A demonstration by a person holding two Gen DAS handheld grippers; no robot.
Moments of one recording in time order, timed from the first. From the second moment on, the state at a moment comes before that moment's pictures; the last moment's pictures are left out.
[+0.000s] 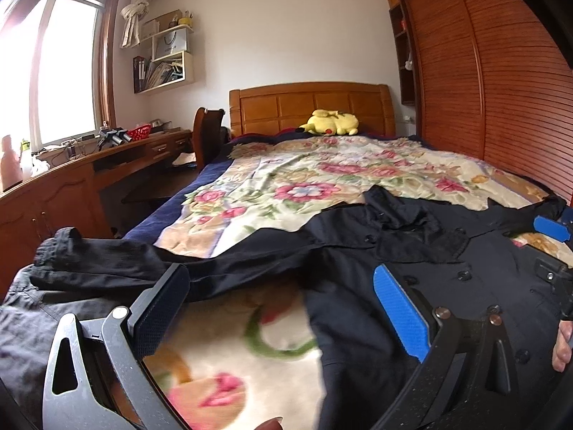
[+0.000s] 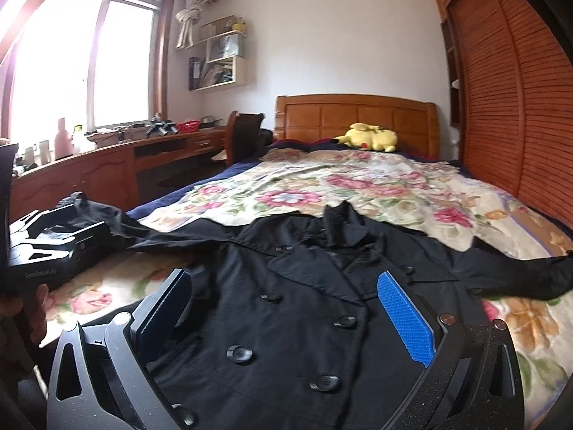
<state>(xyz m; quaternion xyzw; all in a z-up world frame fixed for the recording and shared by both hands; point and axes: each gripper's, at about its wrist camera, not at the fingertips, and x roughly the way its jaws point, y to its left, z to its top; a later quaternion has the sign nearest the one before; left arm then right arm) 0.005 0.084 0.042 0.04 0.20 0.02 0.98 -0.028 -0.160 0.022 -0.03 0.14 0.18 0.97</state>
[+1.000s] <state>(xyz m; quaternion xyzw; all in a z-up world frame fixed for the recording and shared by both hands) 0.041 0.278 0.040 0.04 0.32 0.05 0.95 0.003 -0.114 0.015 -0.07 0.20 0.27 0.94</state>
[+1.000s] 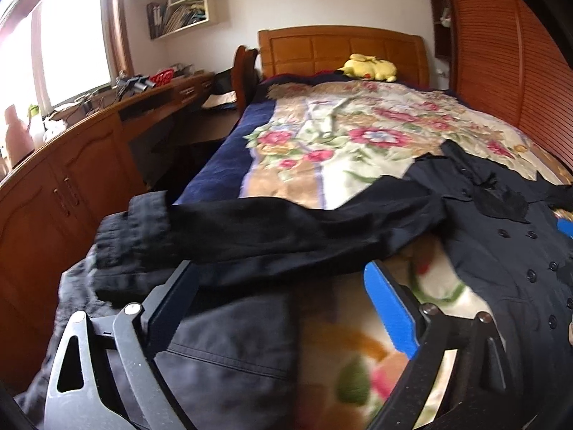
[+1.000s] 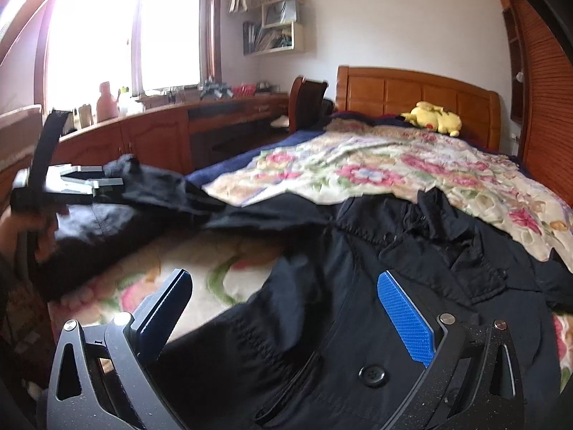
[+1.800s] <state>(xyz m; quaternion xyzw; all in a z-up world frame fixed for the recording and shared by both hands) 0.069 0.393 0.002 -0.03 0.42 0.15 0.89 0.007 -0.093 0.010 -0.06 0.23 0.32 0.92</state>
